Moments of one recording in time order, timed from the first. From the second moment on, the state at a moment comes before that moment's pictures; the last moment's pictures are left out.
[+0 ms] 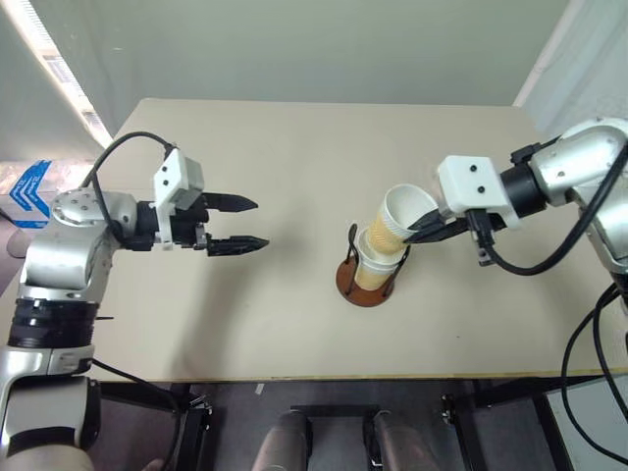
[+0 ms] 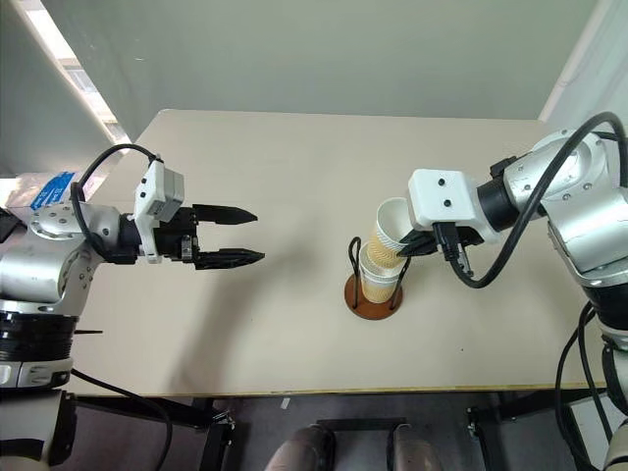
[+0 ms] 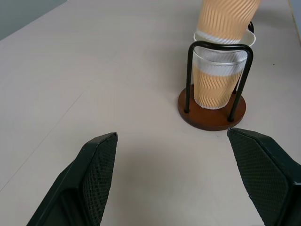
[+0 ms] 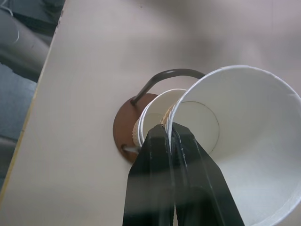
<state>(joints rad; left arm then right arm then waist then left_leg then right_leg) -0.65 0.88 0.04 0.10 -0.43 0.48 -1.30 -1.00 -0.96 0.34 -0.24 0.24 0.53 1.47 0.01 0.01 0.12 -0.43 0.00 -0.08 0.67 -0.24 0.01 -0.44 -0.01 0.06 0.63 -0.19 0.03</state>
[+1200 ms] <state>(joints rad) -0.41 0.81 0.27 -0.06 -0.50 0.55 -0.95 -0.62 -0.64 -0.21 0.08 0.40 0.84 0.78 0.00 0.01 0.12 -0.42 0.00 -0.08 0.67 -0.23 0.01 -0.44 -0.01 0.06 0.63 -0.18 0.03</state>
